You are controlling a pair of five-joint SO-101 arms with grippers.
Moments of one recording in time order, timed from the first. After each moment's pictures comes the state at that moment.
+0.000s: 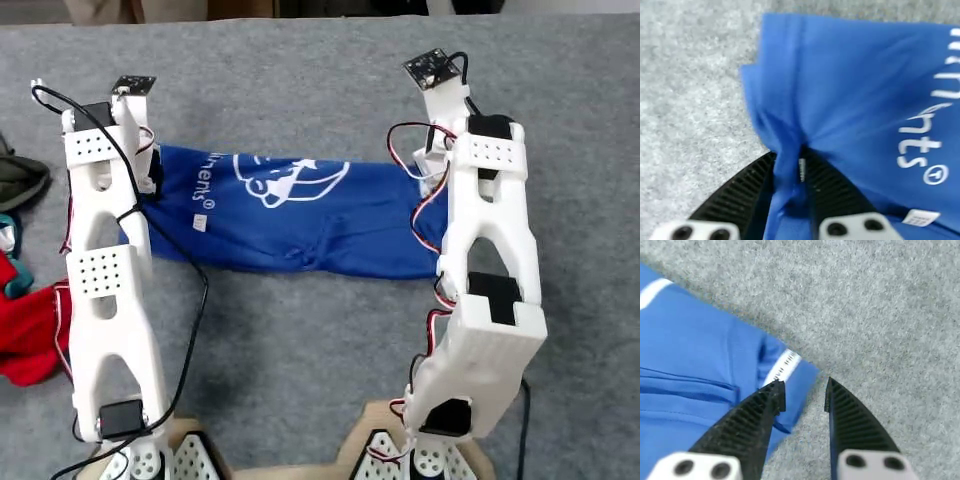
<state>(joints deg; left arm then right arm) -16.0 71.0 -77.2 99.3 -24.3 5.1 22.2 -7.1 59.6 22.6</state>
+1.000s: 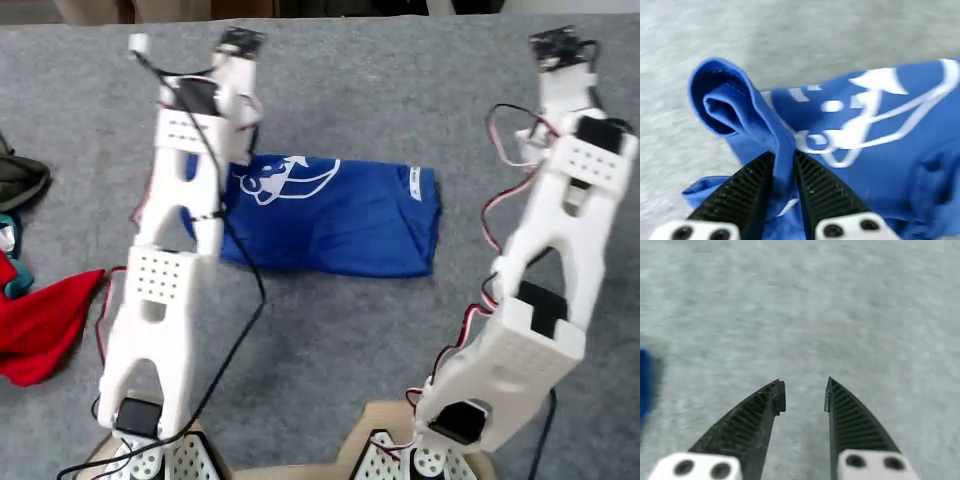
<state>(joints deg) 9.1 59.6 -82.7 100.2 -14.5 24.6 22.2 -19.7 59.6 24.8</state>
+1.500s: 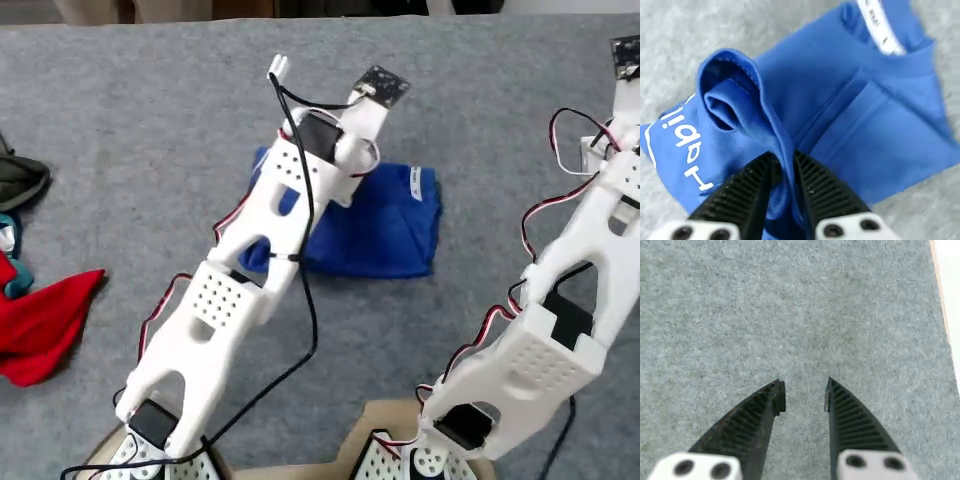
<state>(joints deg) 28.5 59.6 -82.8 96.8 -11.9 32.6 22.5 -23.9 59.6 24.8</state>
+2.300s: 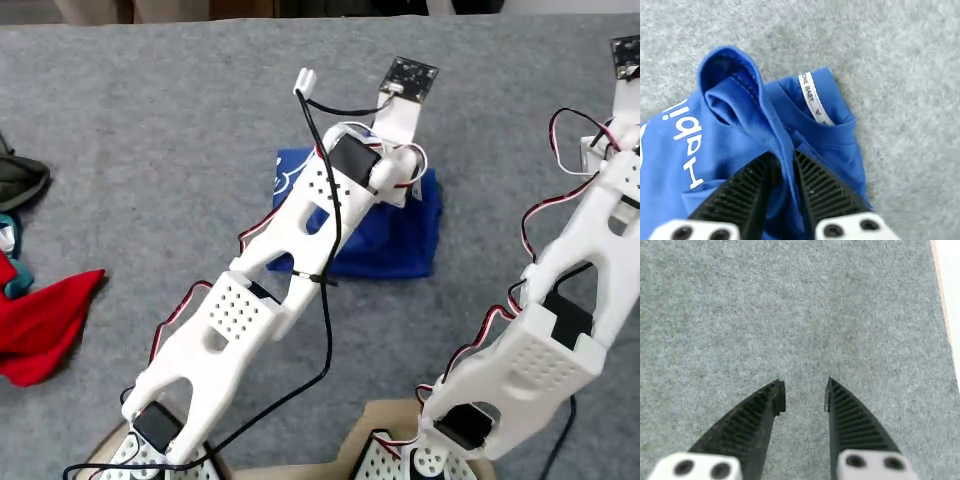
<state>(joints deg) 35.3 59.6 -82.8 84.6 5.6 32.6 22.5 -23.9 59.6 24.8</state>
